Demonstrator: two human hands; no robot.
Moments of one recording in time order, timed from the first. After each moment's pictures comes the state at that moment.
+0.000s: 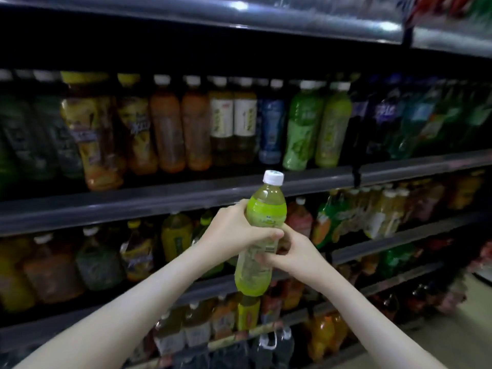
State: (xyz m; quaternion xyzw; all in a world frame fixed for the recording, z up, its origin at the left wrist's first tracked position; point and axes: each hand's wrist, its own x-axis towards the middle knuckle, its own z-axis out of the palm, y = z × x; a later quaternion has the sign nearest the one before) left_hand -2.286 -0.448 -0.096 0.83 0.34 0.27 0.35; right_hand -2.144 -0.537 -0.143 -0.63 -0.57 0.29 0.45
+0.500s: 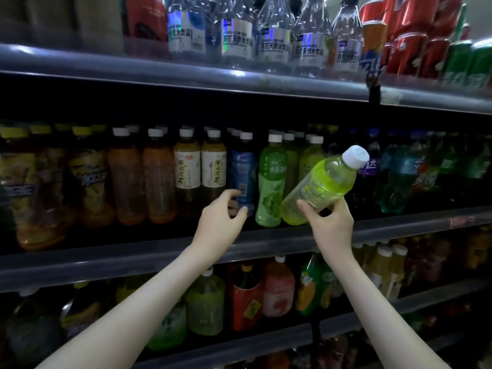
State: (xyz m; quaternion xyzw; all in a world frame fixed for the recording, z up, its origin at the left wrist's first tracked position) left_hand -2.160 -0.387 -0.039 0.77 0.35 0.45 0.29; right_hand -1.968 -0.469 -0.052 -0.60 -0.44 -0.04 0.67
